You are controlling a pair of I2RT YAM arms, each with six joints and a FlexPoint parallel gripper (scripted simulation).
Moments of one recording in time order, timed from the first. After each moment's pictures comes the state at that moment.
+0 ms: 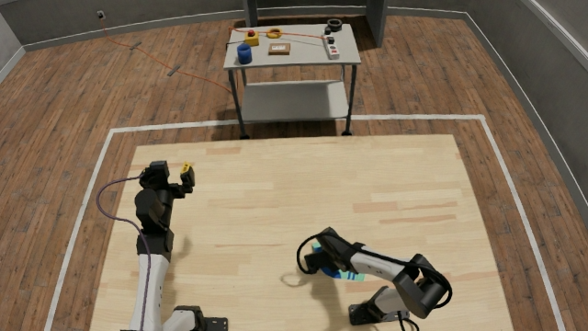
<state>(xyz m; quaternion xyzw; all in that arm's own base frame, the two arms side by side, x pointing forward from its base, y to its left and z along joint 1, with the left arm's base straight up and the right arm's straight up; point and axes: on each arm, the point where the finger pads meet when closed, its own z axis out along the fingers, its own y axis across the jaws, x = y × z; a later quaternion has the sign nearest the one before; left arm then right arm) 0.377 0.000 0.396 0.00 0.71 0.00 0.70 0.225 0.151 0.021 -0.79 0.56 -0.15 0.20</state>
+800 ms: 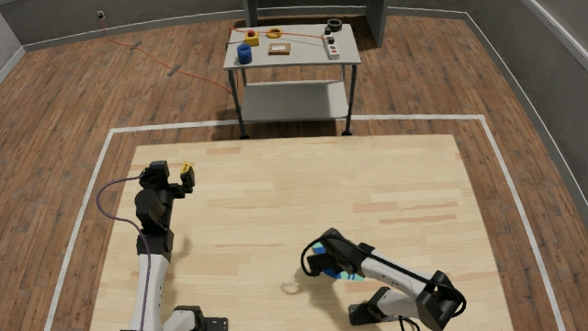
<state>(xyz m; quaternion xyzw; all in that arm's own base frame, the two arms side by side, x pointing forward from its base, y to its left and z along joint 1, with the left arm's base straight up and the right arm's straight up) 0.377 0.000 0.396 0.00 0.71 0.00 0.70 0.204 0.145 0.066 -0.79 0.56 -0.15 0.21</state>
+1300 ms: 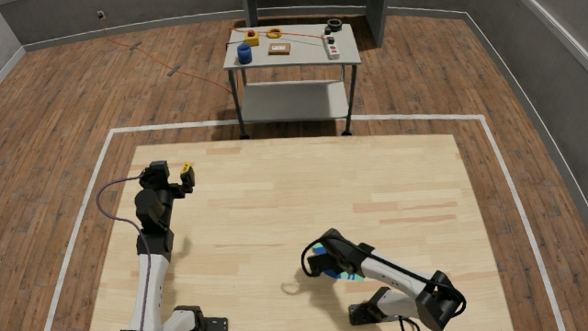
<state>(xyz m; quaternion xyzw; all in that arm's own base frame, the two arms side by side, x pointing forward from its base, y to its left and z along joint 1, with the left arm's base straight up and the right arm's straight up) 0.377 0.000 0.396 0.00 0.71 0.00 0.70 0.202 0.143 0.063 -0.79 0.56 -0.14 0.20</state>
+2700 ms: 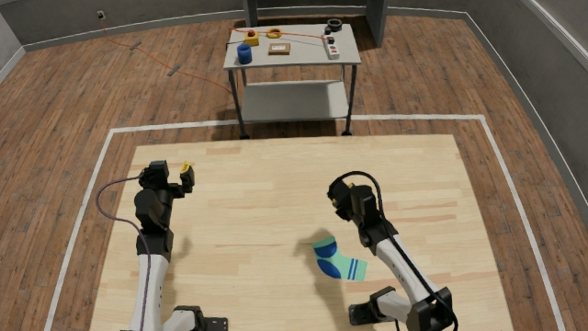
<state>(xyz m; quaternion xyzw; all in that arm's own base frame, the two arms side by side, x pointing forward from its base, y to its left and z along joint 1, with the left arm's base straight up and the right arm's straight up) 0.376 0.000 0.399 0.00 0.71 0.00 0.70 0.340 0.106 0.226 -0.35 0.79 -0.09 0.50</state>
